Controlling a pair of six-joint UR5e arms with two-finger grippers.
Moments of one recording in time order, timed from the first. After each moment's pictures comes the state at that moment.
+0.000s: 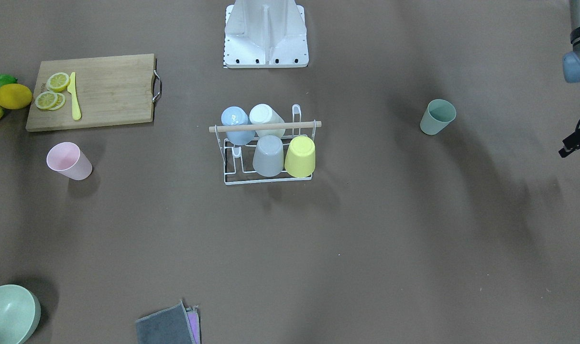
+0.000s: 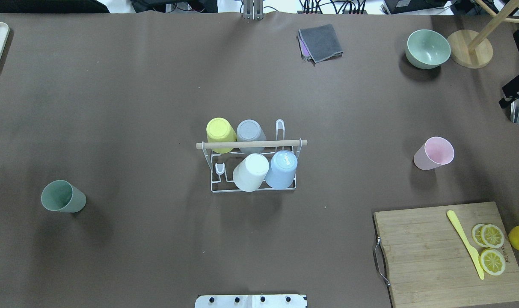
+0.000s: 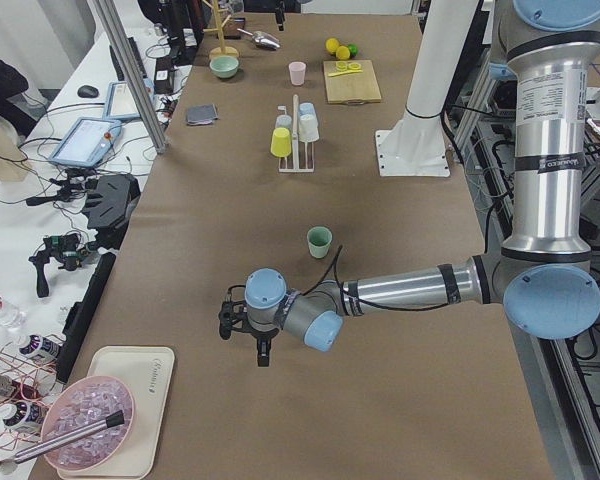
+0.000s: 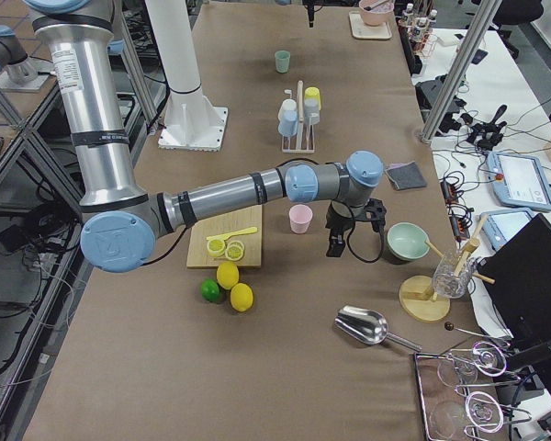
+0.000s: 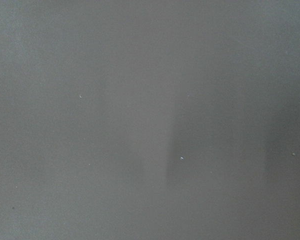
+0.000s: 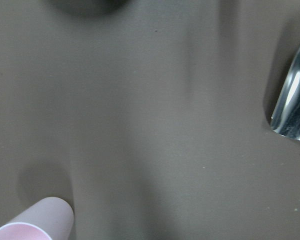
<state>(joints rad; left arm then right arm) -1.31 -1.51 -1.37 -2.23 -2.29 -0.52 1.31 -1.37 1.66 -1.78 2.36 0.24</state>
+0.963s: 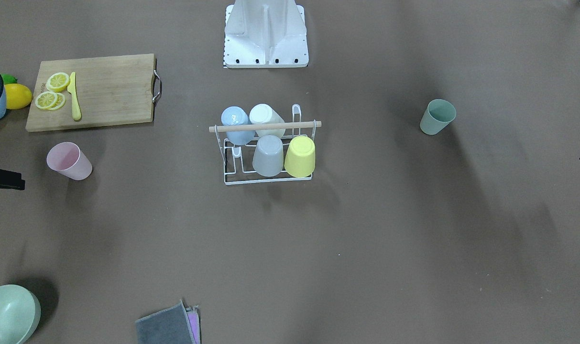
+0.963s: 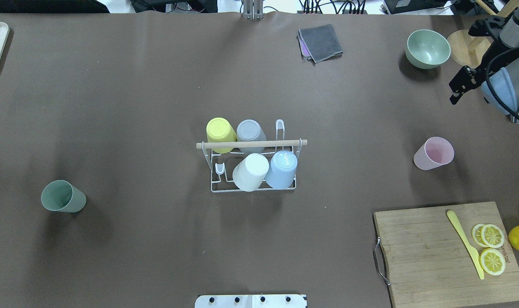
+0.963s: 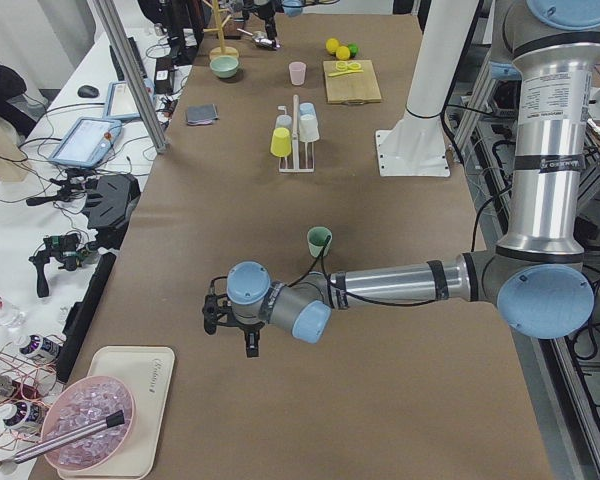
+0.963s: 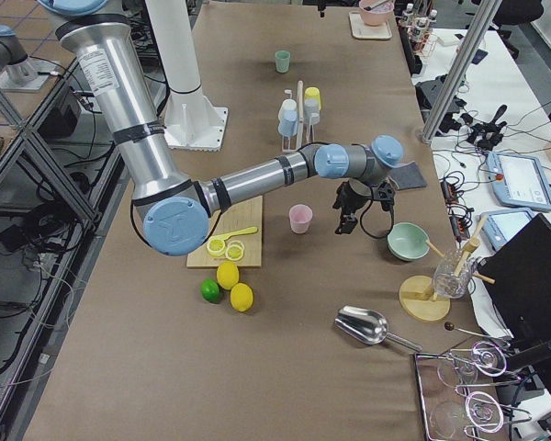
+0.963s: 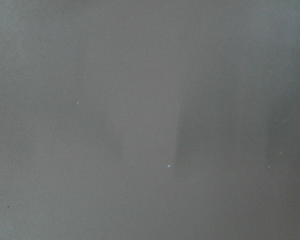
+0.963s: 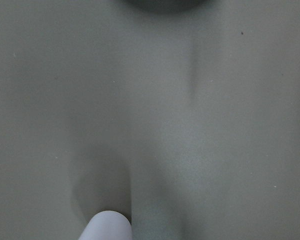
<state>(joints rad) -1.46 -1.64 -1.39 -2.07 -2.41 -0.51 1.19 -1.18 1.51 -1.87 2.37 0.23</state>
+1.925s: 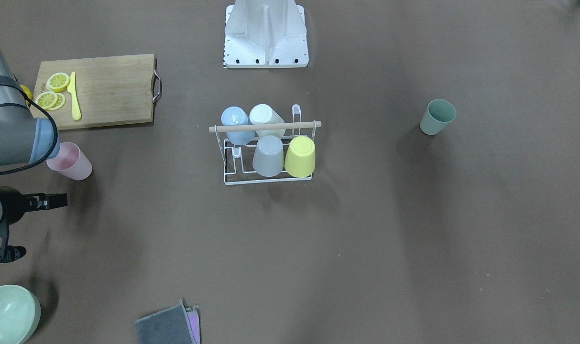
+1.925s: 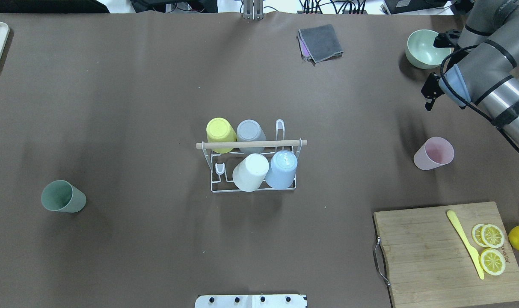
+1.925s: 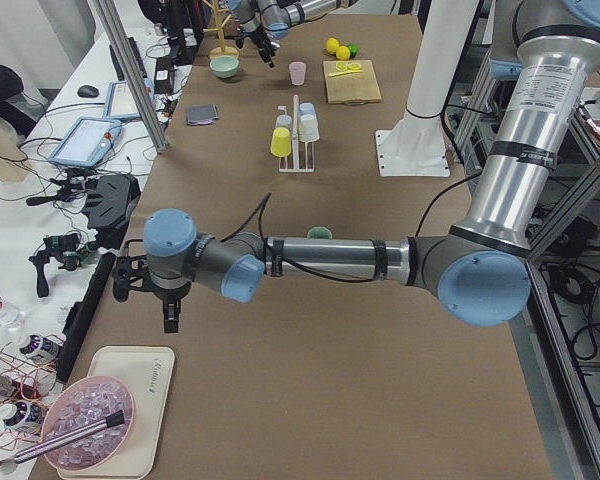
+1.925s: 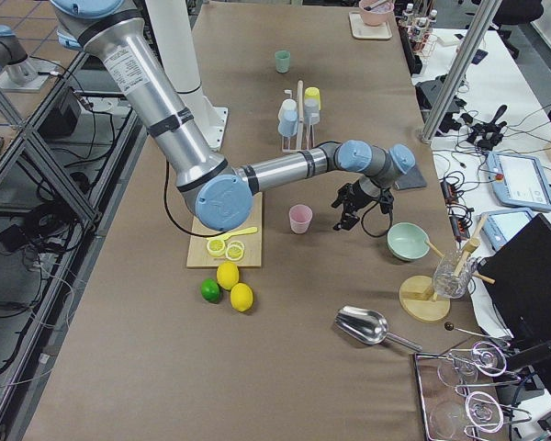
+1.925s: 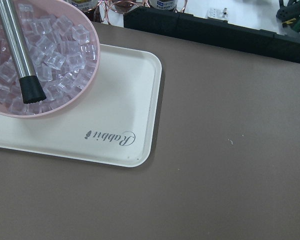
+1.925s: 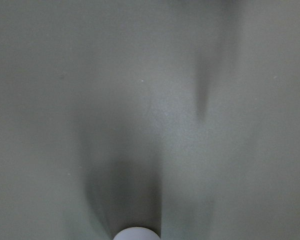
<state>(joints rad) -1.57 -2.00 -1.19 -1.78 -2.33 -0.46 1.10 -0.98 1.23 -2.04 2.40 0.14</state>
